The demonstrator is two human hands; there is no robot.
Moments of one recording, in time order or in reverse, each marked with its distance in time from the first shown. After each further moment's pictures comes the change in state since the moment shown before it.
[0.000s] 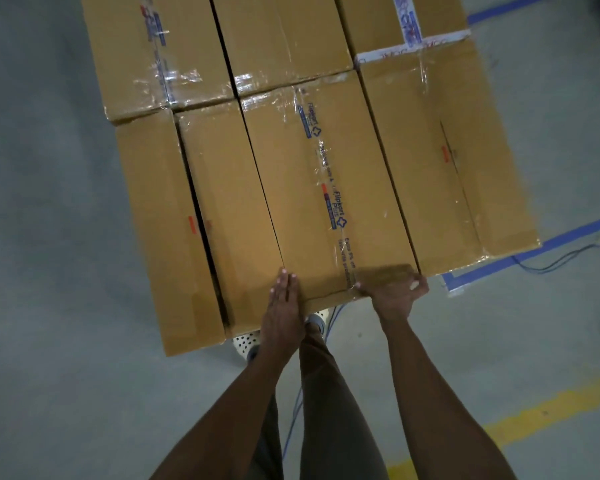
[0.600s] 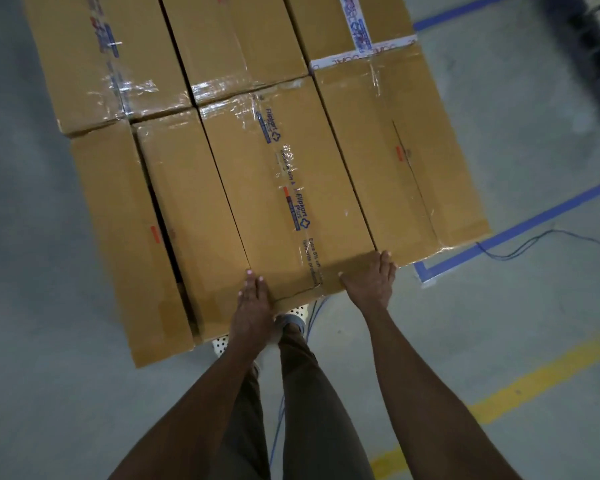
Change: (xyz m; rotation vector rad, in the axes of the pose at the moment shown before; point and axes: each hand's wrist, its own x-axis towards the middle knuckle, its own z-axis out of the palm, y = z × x) left_hand 0.005 0.016 -0.010 0.120 -0.100 -0.046; right_hand 0.023 -0.006 -0.035 -0.454 -0.062 -0.142
